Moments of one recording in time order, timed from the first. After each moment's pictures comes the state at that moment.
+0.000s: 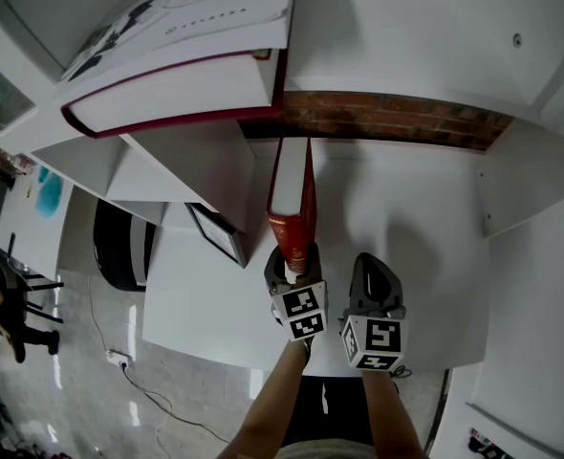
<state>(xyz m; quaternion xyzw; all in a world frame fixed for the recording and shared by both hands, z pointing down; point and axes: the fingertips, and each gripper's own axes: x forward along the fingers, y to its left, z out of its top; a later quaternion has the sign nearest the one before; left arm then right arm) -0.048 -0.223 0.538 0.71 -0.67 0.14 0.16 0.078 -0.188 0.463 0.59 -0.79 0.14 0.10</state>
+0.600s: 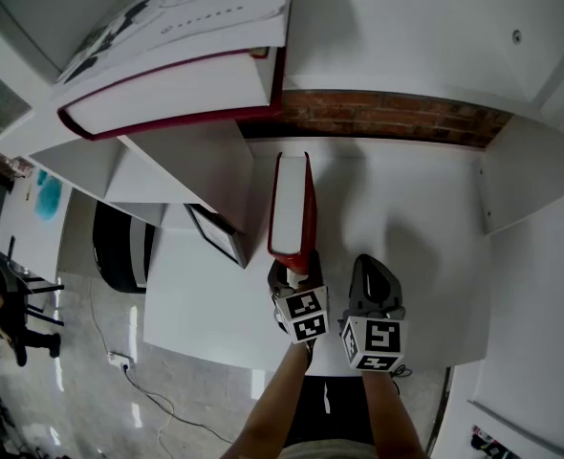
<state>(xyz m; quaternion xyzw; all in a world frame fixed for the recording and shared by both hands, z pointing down) -0.045 -0.209 0.567 0.70 -0.67 0.17 0.19 0.077 -0.184 0.468 0.59 -0.79 0.15 0.10</state>
